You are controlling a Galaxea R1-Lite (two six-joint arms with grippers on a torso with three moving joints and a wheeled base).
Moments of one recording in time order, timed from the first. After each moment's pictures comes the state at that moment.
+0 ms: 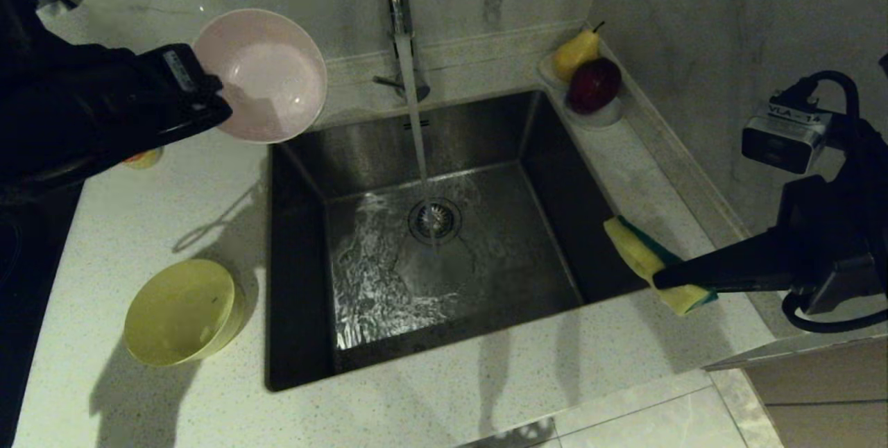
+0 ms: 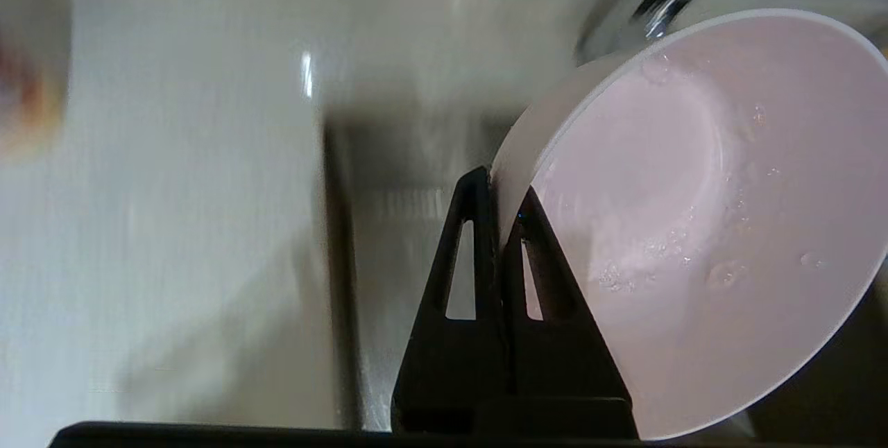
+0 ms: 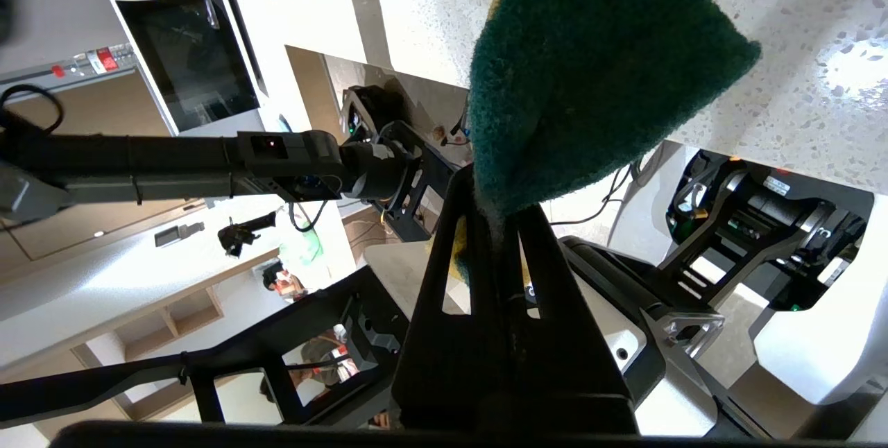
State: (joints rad) left arm -0.30 1.40 -1.20 -0.18 0.28 -0.27; right arm 0.37 1.40 -1.34 0.61 0.70 0.48
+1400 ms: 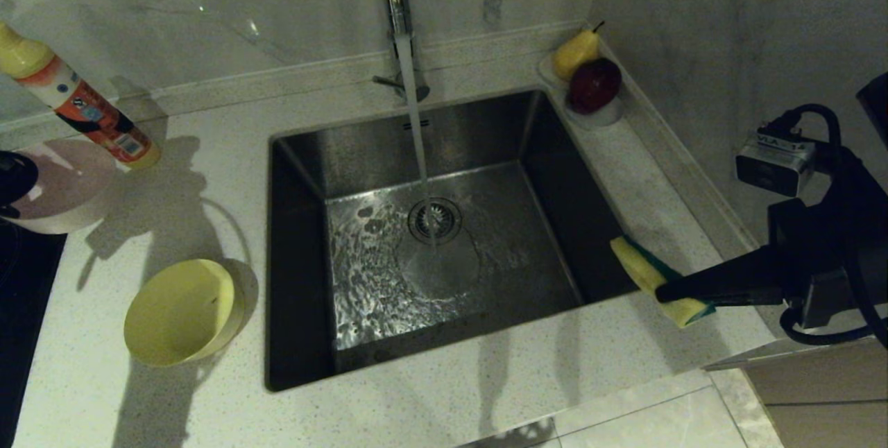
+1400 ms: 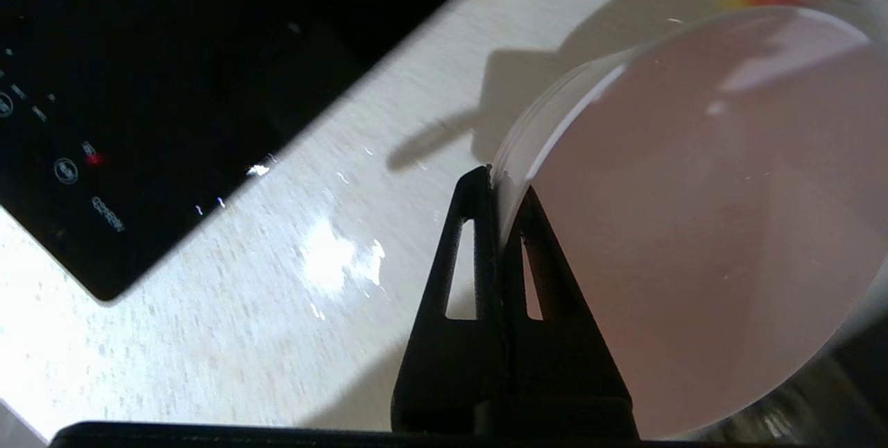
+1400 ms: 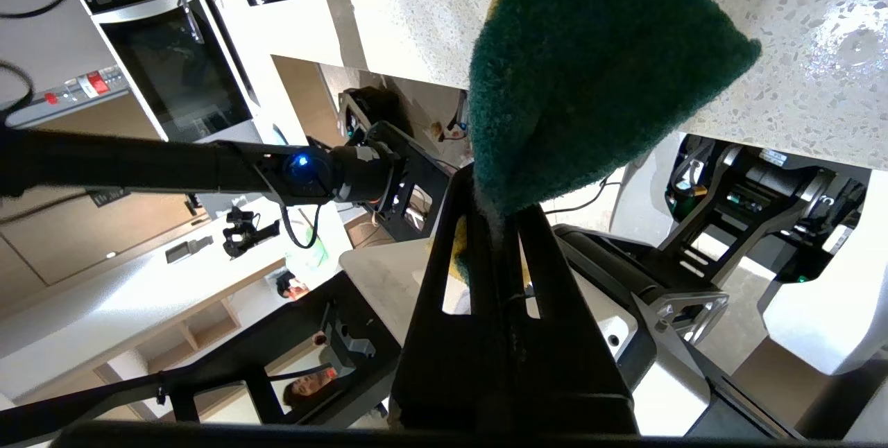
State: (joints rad) left arm 0.41 1.60 -1.52 0.58 0.19 -0.74; right arm 0.31 1.41 -1.28 0.61 0.72 0.47
